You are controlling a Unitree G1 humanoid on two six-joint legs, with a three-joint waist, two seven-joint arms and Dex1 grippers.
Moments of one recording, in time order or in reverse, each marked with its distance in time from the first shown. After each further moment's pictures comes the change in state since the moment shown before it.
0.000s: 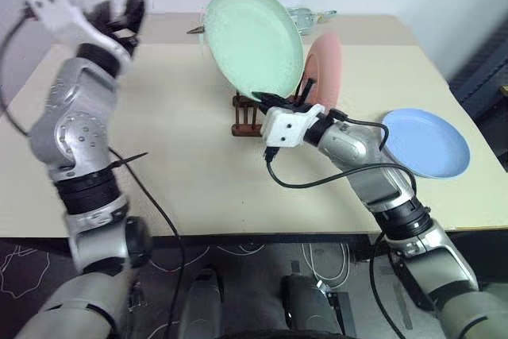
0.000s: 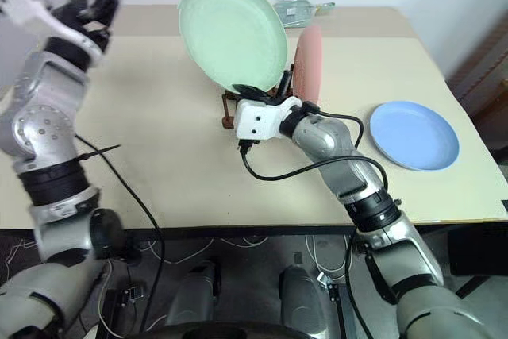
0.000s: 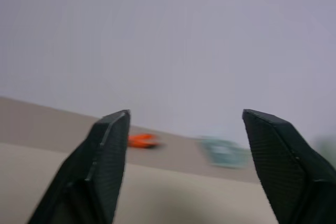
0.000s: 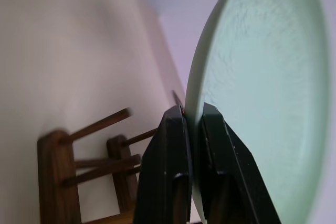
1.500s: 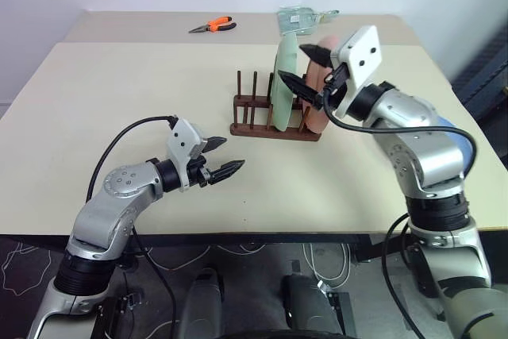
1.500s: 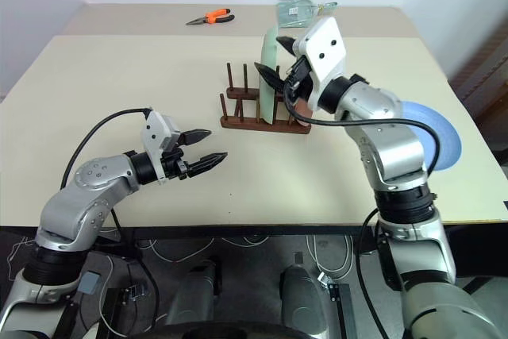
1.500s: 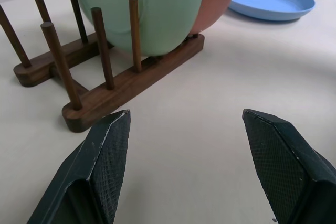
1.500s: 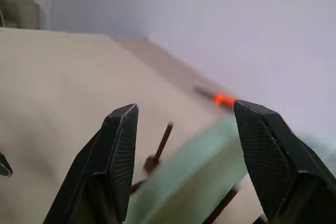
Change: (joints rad) left arm 0.470 0.104 -0.434 -0.299 0.008 -0.005 -0.601; right arm -0.061 -0.141 -0.217 -0.178 0.580 0.454 0.095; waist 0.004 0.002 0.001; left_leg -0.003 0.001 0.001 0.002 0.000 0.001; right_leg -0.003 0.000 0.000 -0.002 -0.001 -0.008
